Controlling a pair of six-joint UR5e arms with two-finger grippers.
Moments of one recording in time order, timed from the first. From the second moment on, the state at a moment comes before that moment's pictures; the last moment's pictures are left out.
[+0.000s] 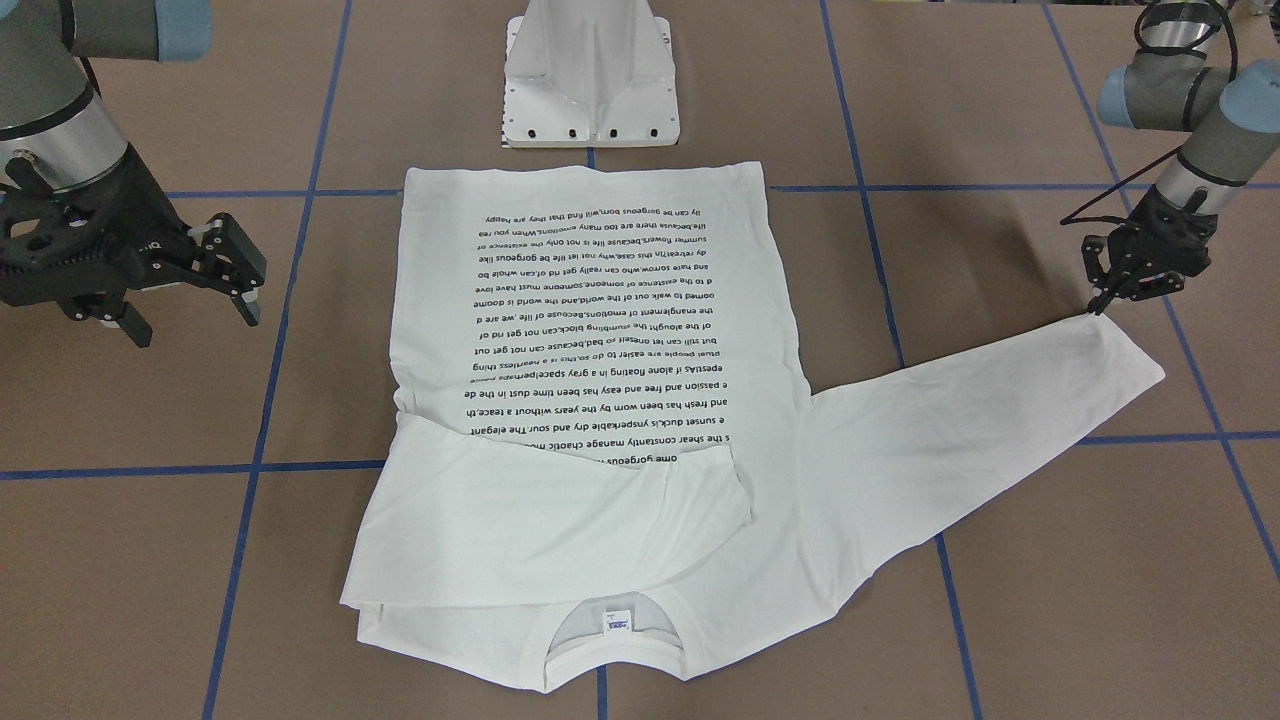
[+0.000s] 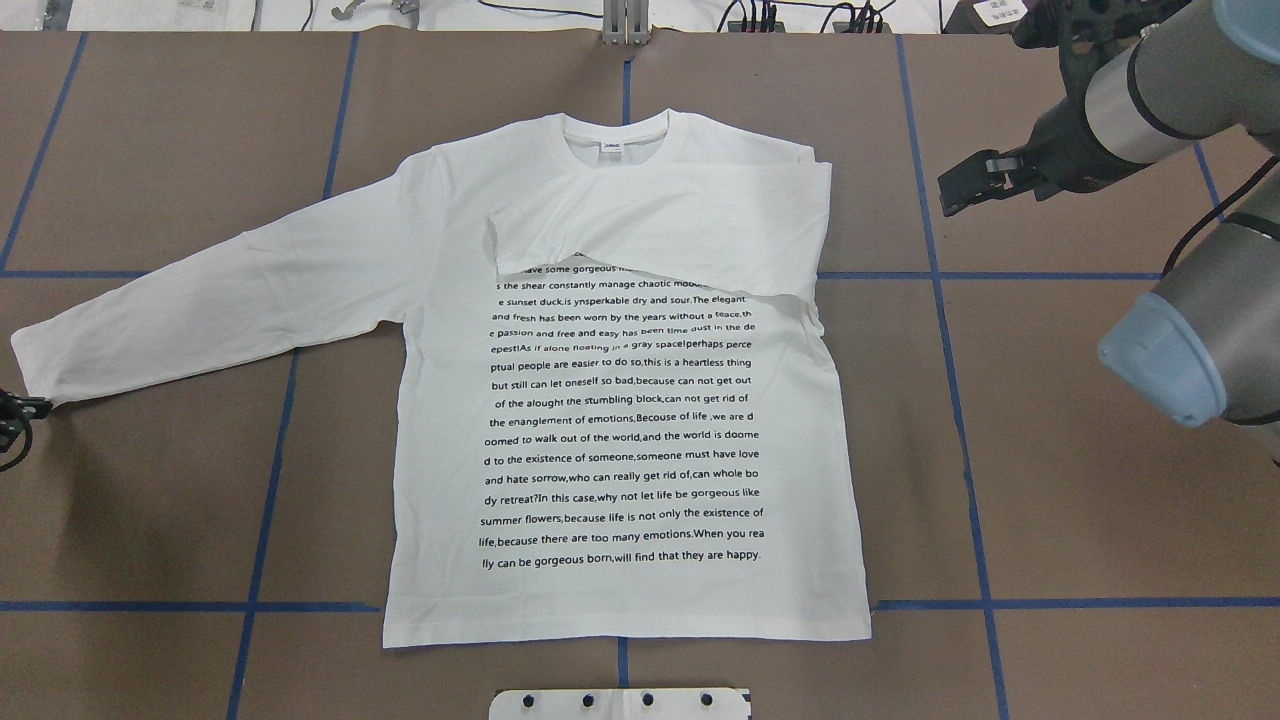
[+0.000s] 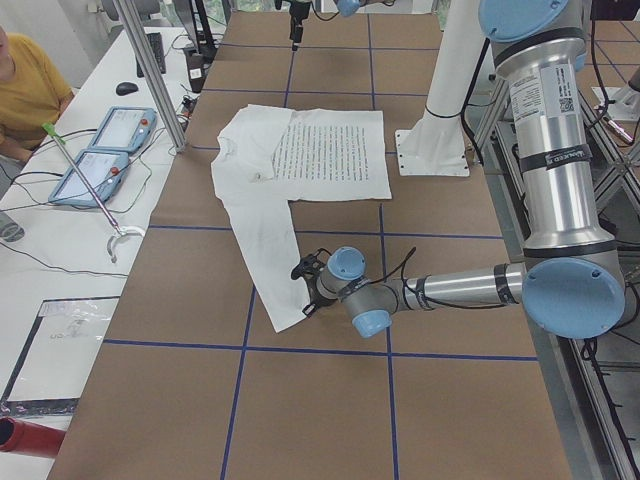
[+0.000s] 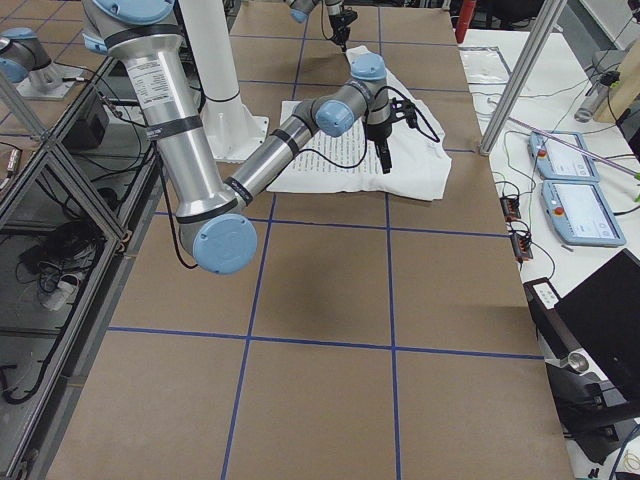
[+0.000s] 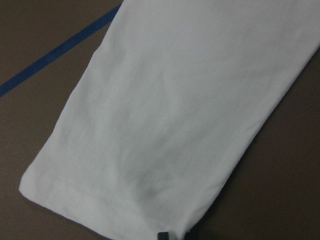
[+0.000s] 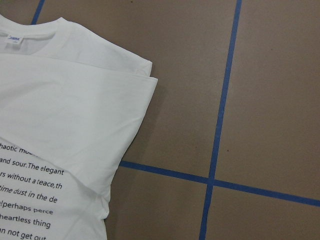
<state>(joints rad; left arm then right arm) -0.91 -1.34 -1.50 -2.74 -1.99 -0.33 0.98 -1.23 2.00 -1.59 2.04 0.70</state>
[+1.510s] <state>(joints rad) -0.84 -2.20 -1.54 -2.26 -1.84 -1.07 0.98 -1.24 2.00 -1.58 2.03 0.71</state>
